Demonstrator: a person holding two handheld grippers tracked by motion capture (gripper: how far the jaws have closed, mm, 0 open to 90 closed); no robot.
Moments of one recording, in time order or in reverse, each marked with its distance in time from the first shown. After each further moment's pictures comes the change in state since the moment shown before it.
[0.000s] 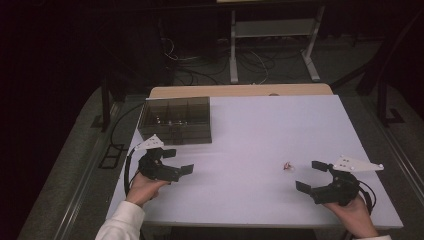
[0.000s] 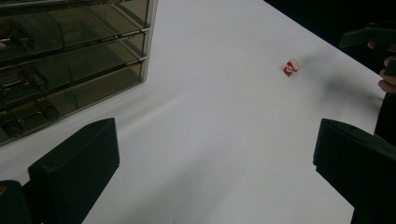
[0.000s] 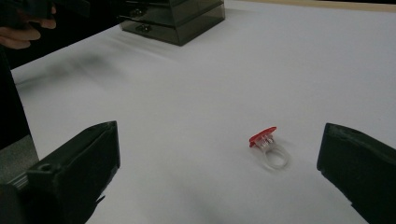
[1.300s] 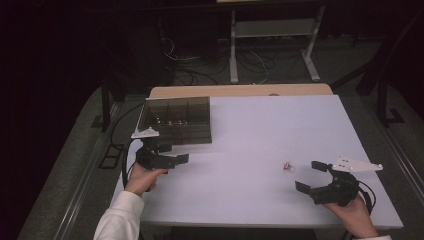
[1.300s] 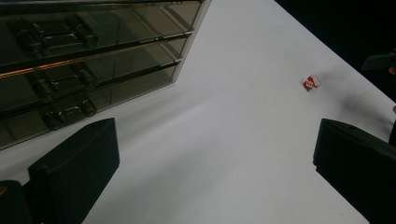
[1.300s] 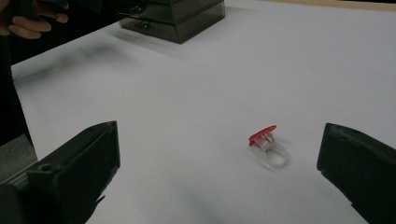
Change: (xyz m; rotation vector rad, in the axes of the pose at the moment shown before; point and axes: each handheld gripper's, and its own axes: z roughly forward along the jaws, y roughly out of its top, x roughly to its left) left arm 0.033 0.008 0.004 0.007 0.014 -0.128; right arm 0.000 0.000 0.001 0.007 -0.003 -0.008
